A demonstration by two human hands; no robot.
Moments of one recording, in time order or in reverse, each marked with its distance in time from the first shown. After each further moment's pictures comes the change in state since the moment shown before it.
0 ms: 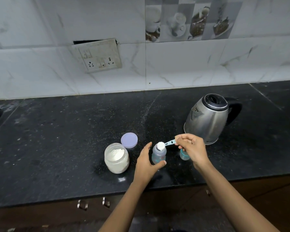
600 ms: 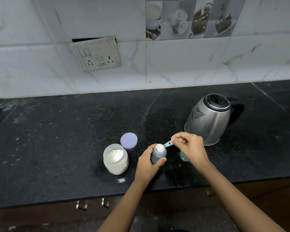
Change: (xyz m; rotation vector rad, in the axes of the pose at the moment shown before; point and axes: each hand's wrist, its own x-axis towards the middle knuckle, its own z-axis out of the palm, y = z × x) left_hand 0.009 -0.002 0.007 -0.011 0.027 0.123; right_hand 0.003 -0.011 0.002 -0.418 -0.079 -0.278
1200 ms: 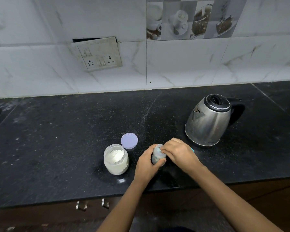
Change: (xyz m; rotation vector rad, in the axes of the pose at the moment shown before) left_hand 0.002 -0.003 -0.002 0.024 -0.025 0.042; right_hand -0.001 0.009 0.027 -0.546 -0.249 -0.536
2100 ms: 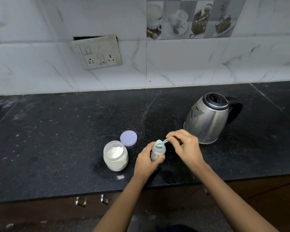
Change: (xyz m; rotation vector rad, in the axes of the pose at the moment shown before) left_hand -0.002 0.000 0.002 0.035 0.013 -0.032; right_hand -0.009 -0.007 -0.018 0.317 0.418 0.192
